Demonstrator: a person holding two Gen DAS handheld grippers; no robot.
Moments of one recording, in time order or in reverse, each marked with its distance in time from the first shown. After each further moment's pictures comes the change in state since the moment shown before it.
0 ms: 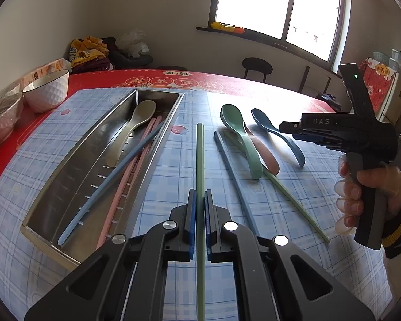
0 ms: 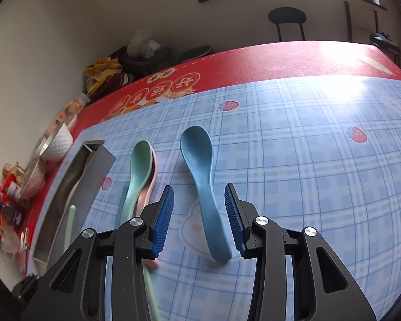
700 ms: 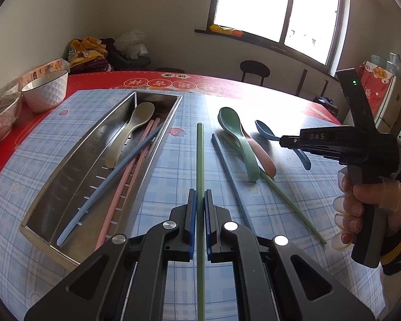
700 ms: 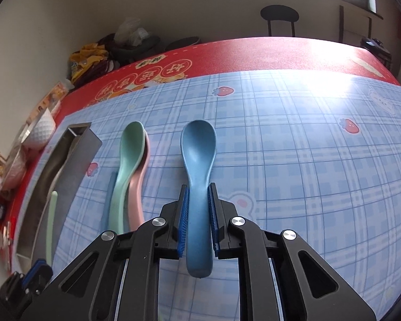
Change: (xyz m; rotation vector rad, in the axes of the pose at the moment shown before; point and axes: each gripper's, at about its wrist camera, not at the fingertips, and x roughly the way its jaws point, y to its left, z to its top) left arm -0.004 0.000 -0.001 -0.004 -0.016 -0.020; right arm -0.021 0.013 -0.023 0.028 -0.013 -0.029
